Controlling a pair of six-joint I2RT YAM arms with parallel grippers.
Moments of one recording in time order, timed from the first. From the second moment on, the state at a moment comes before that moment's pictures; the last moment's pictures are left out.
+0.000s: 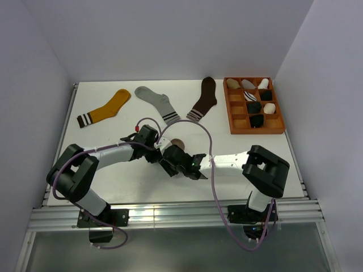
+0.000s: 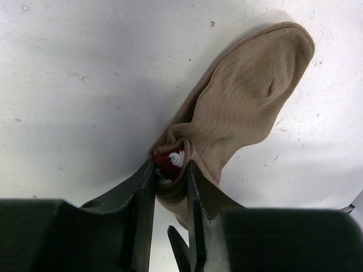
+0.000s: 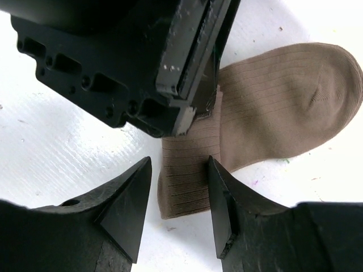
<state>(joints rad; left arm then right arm) -0.62 1.58 0.78 -0.20 0.05 -1.05 1.09 1.66 0.86 0.01 0.23 0.16</state>
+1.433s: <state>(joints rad) -0.59 1.59 0.80 -0.22 0.09 -0.98 1.13 1.55 0.85 -0.02 0.31 0.12</state>
